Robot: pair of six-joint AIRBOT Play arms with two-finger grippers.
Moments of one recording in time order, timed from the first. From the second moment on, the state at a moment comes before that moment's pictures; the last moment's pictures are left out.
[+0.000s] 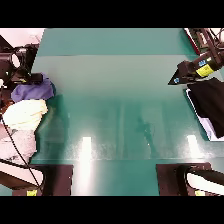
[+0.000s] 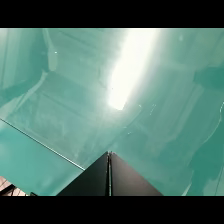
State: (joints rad) left arm 0.17 -1.71 1.58 1.73 -1.06 -1.59; right arm 0.05 -1.29 1.71 -1.07 1.78 1.57
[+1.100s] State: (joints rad) left arm -0.27 -1.25 2.01 1.00 -1.39 -1.19; right arm 0.05 -1.28 2.01 -1.07 1.61 1.57
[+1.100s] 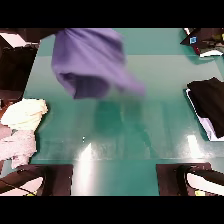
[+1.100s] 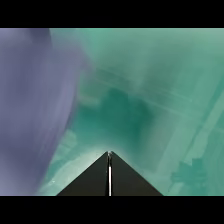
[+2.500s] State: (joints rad) left arm -0.16 -1.61 1.23 0.97 -1.35 -1.29; right arm 0.05 -1.28 1.96 -1.18 1.60 1.57
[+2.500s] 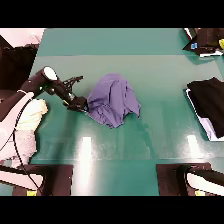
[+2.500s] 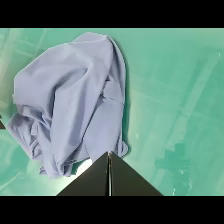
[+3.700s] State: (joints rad) left arm -0.21 -1.37 1.27 1.01 -1.33 -1.26; right arm 0.44 -1.30 1.12 -0.93 1.15 1.57
